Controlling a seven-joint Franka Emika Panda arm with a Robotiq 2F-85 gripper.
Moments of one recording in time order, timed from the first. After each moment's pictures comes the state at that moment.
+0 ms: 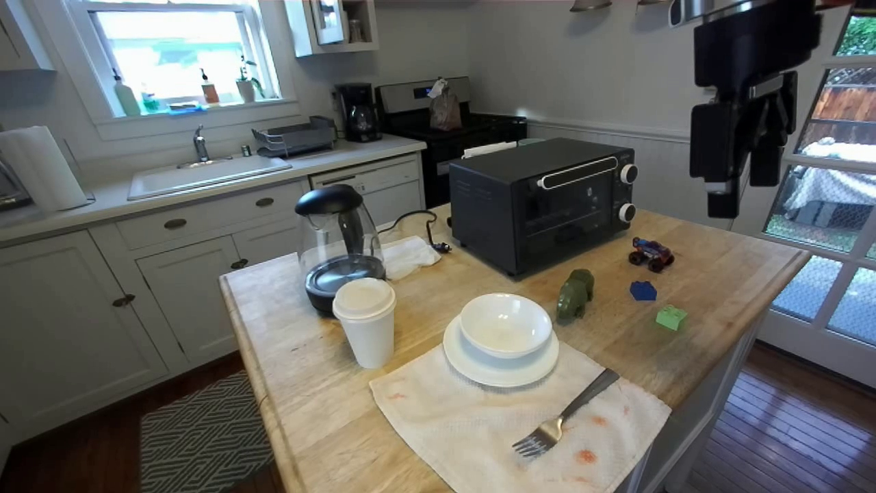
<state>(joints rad) 0.04 -0.34 0.08 -2.39 -0.04 1.82 0.21</state>
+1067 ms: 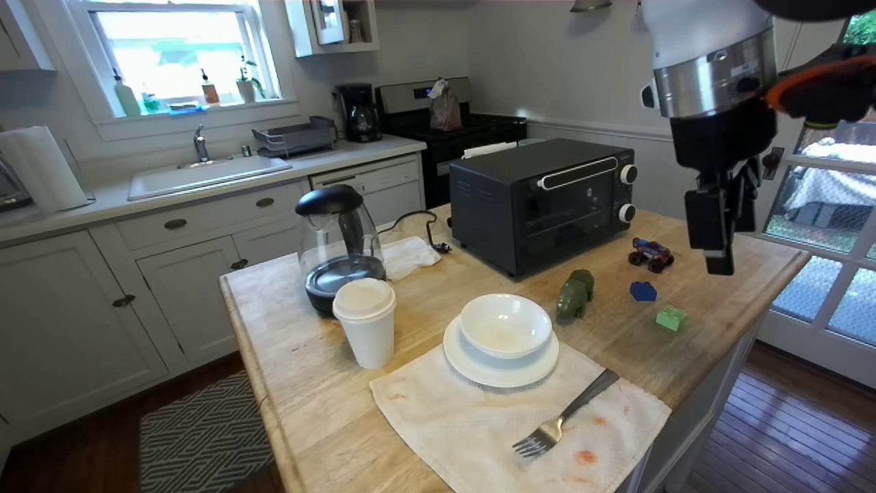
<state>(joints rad) 0.03 -0.20 0.06 -2.44 -0.19 1.94 0.13</state>
